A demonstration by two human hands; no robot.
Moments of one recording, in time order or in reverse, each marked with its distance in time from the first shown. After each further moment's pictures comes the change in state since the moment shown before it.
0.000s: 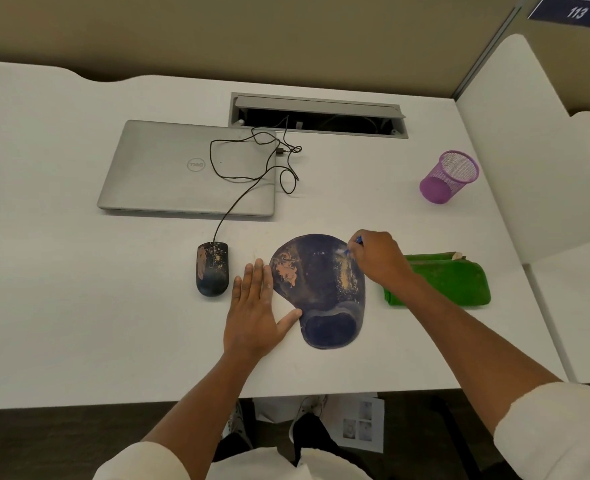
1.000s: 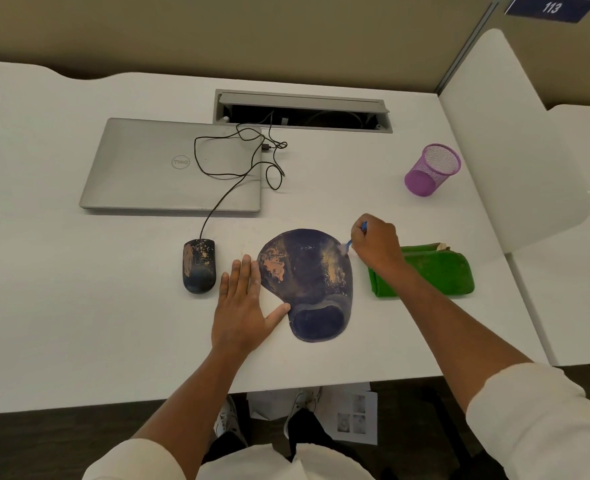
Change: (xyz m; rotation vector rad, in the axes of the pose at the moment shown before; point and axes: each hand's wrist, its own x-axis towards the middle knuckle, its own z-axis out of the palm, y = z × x) left_hand 0.002 -0.001 -0.001 -0.016 0.024 -0.010; right_hand -0.002 0.006 -0.012 0.197 0.212 0.104
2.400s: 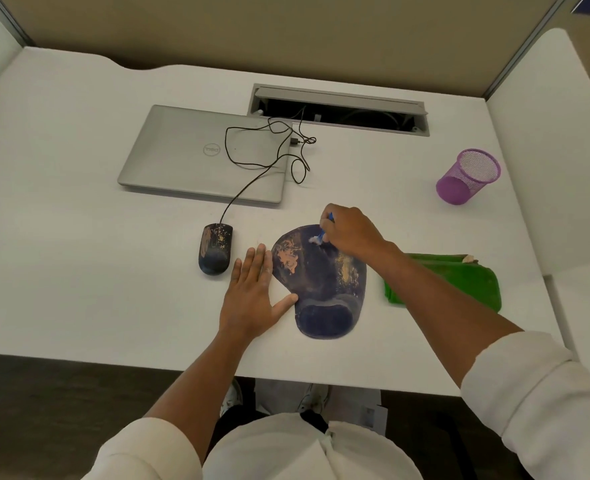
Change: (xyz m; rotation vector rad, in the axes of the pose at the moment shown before) left_hand 0.000 0.007 -0.003 0.042 -0.026 -0.043; right_hand 0.021 -0.050 0.030 -0.153 -0.385 -0.274
